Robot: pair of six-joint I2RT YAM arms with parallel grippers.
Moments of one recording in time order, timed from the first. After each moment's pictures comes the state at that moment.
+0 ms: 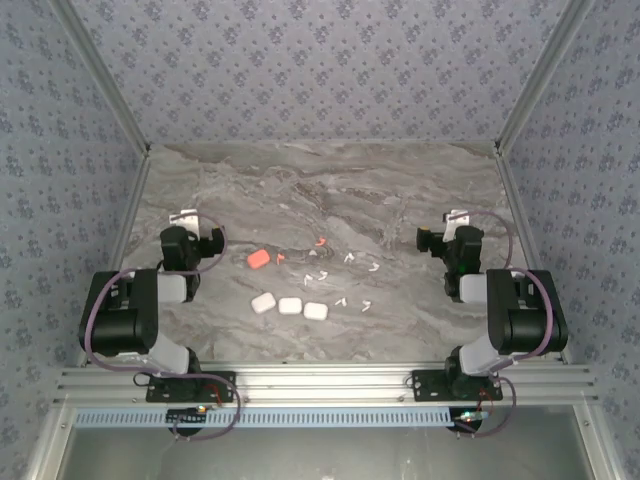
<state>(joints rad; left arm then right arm) 0.03 1.53 0.40 0.73 -0.01 -0.02 -0.04 1.52 0.38 0.72 0.00 -0.03</state>
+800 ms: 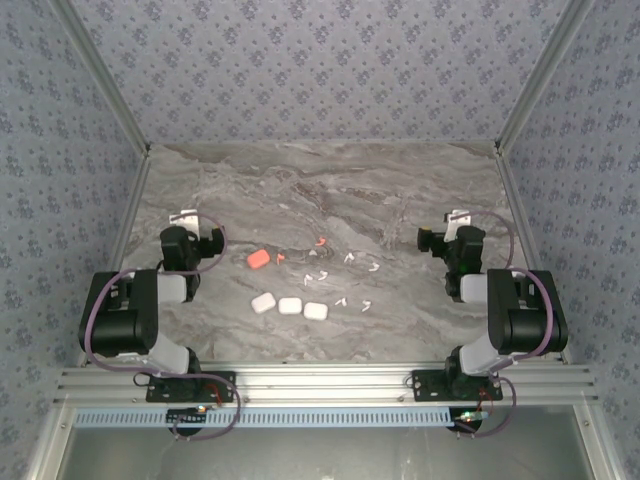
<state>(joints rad) 0.03 1.51 0.40 0.69 -0.02 -0.02 -0.05 1.52 0.38 0.70 -0.01 -0.02</state>
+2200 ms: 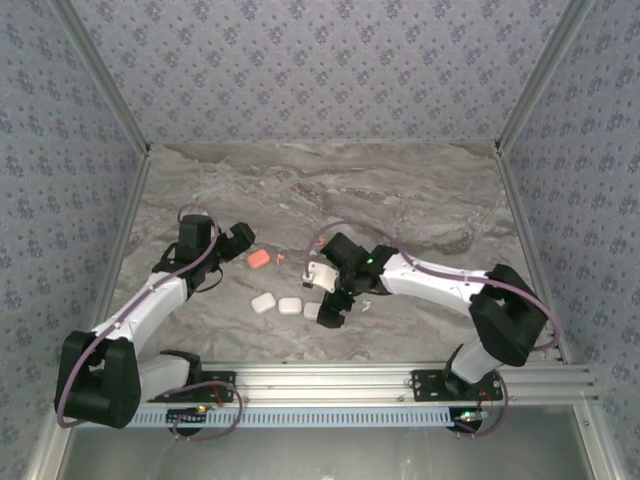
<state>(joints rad) -0.22 1.16 0.61 -0.18 0.10 -0.75 0.92 1.58 0.99 -0.58 -0.21 -0.38</state>
